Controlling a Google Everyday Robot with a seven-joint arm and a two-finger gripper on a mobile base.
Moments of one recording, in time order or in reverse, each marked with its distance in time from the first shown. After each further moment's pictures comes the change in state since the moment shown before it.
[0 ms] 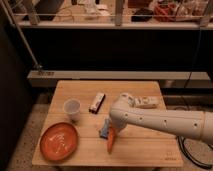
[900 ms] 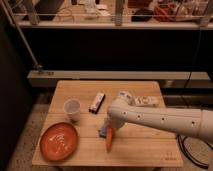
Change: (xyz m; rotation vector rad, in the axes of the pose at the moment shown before) arm -0.001 -0.015 -0.003 0.015 0.002 -0.048
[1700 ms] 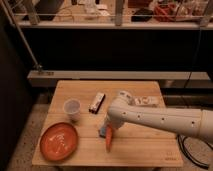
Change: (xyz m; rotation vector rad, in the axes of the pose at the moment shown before) arm 0.000 -0.004 -0.002 0.013 0.003 -0.022
